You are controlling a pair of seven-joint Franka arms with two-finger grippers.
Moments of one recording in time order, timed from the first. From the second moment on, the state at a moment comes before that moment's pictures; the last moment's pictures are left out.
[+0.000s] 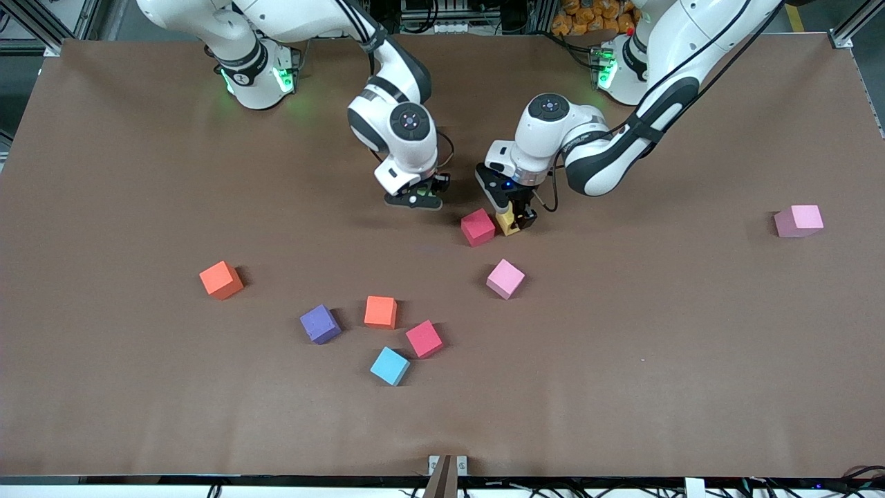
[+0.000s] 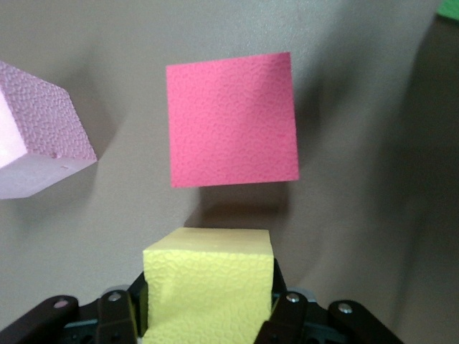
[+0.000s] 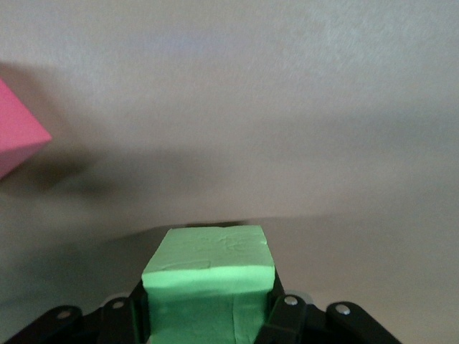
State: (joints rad) left arm 0.14 0.53 -0.81 -2.29 1.01 2.70 -0.30; right arm 0.68 0.48 0.23 -1.98 -0.05 2.37 1.02
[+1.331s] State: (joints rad) left arm 0.19 0.51 -0.83 -2.32 1.02 2.69 -0.28; right arm 0.68 0.48 0.26 -2.06 -0.12 2.48 1.07
